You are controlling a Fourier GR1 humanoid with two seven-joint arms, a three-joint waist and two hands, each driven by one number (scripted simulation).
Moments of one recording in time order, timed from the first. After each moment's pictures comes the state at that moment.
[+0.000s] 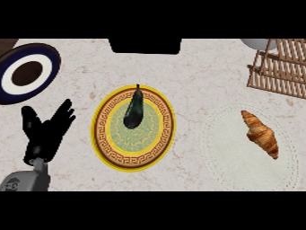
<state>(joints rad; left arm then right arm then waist) -0.10 0.18 0.05 -1.38 0.13 0.00 0.31 -1.16 -0.95 -0.27 -0.52 0.57 0.22 -0.03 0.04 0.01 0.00</state>
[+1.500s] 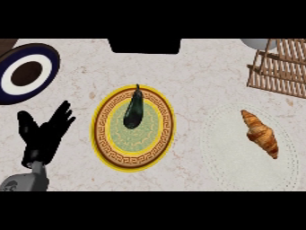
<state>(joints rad) -0.08 0.18 0.07 -1.37 0.13 -0.02 0.26 -1.34 -1.02 -0.57 -0.22 0.35 0.14 -0.01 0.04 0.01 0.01</state>
